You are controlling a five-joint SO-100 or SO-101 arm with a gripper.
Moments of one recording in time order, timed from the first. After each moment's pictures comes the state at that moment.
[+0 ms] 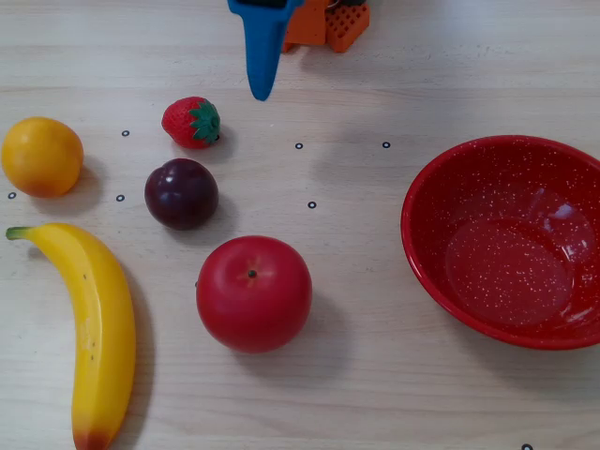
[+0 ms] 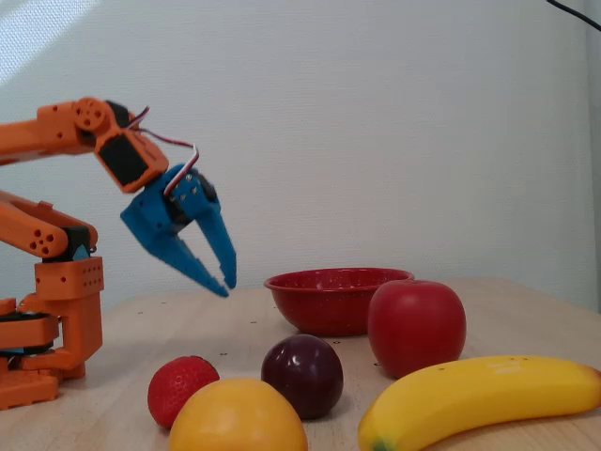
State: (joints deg) arm -8.3 145.0 137.8 62.3 10.3
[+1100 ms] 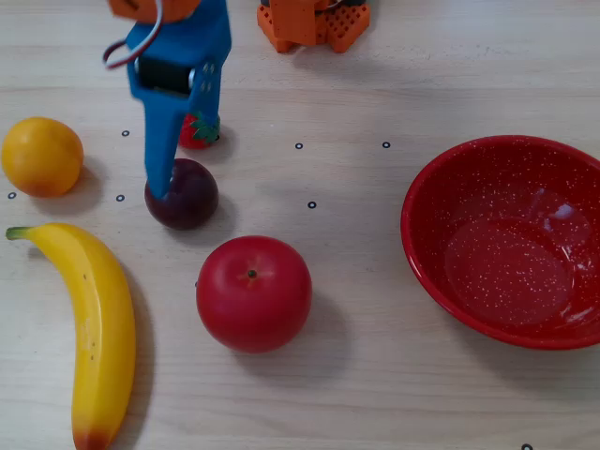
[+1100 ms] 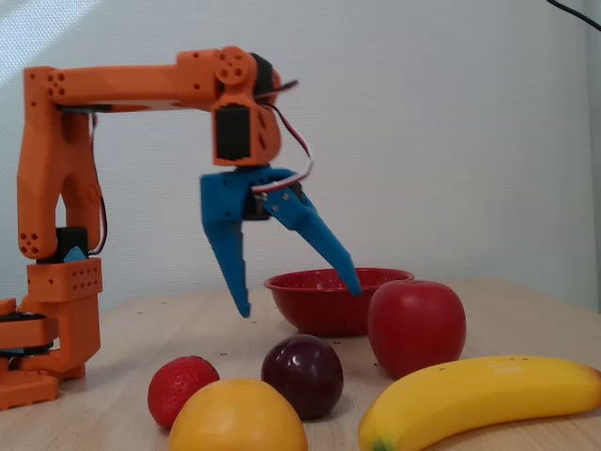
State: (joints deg) arm -19.2 79.3 81.5 87.2 12.0
